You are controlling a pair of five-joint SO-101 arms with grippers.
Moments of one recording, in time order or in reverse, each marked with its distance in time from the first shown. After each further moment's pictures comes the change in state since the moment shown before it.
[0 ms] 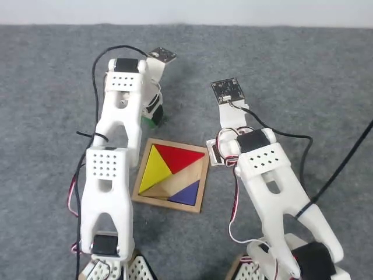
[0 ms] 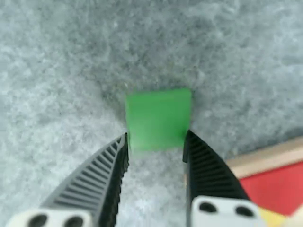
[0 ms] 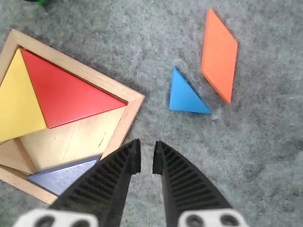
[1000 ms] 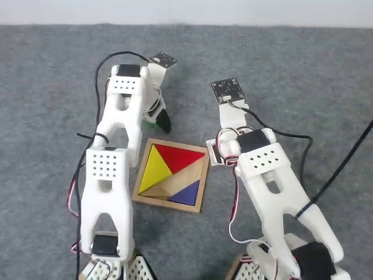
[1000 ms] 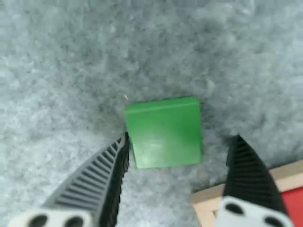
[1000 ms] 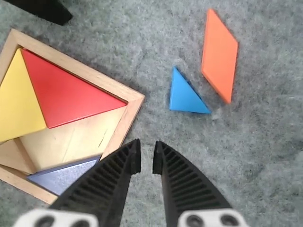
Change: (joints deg) left arm 0.0 3.6 4.2 -7.2 -0.3; right arm 0.0 0.0 0.0 0.0 0.0
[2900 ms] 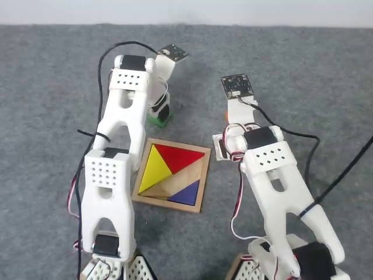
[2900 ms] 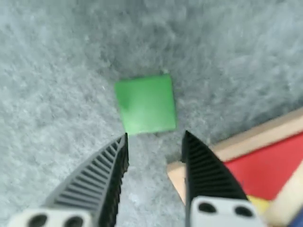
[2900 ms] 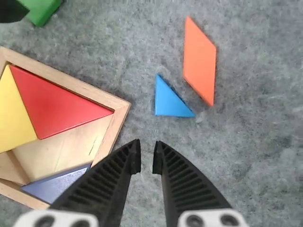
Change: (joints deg) left arm 3.6 -10.5 3.5 3.0 -2.6; right arm 3.2 0.0 -1.1 0.0 0.0
